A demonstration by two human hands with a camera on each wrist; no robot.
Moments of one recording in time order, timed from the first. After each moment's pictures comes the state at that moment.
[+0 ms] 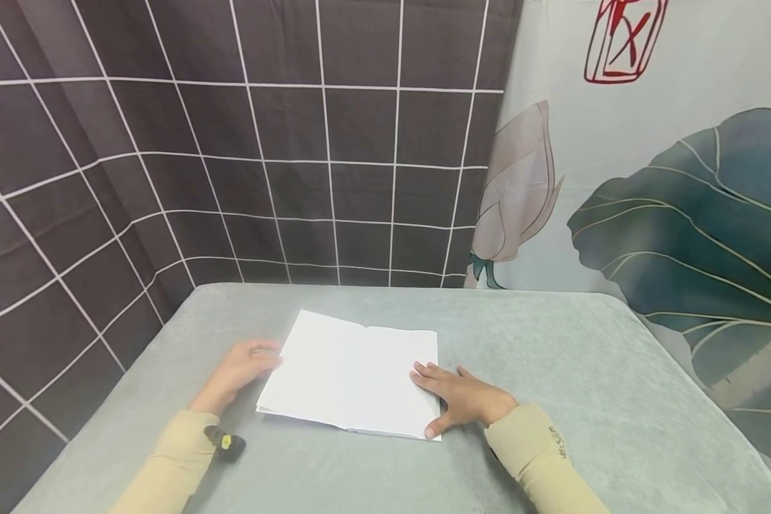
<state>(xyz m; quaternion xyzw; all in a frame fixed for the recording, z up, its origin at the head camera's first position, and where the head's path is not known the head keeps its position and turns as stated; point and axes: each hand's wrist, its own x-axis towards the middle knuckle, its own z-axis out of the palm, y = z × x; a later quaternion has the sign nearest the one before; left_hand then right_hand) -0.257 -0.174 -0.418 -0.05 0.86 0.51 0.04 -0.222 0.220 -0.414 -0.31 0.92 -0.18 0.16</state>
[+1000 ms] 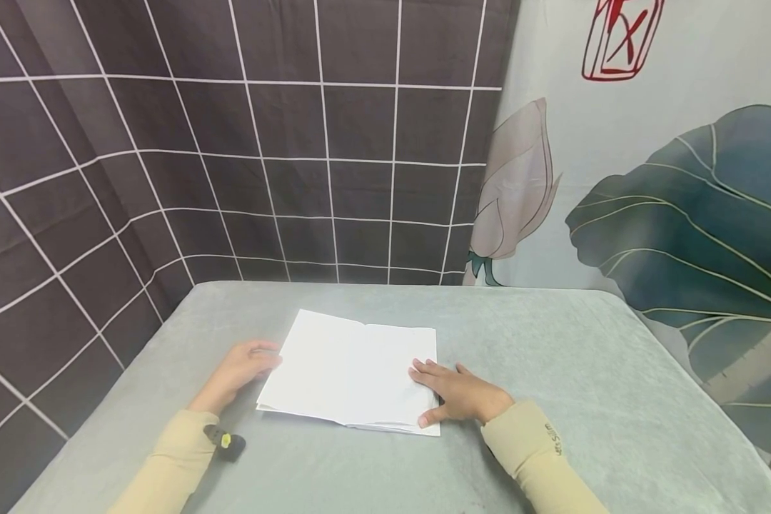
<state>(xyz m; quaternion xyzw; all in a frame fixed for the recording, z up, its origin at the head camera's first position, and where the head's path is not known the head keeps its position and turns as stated) -0.257 -0.175 -0.423 -0.05 0.86 0.51 0.05 -0.221 0.217 -0.415 -0.29 0.93 -0.16 0.15</state>
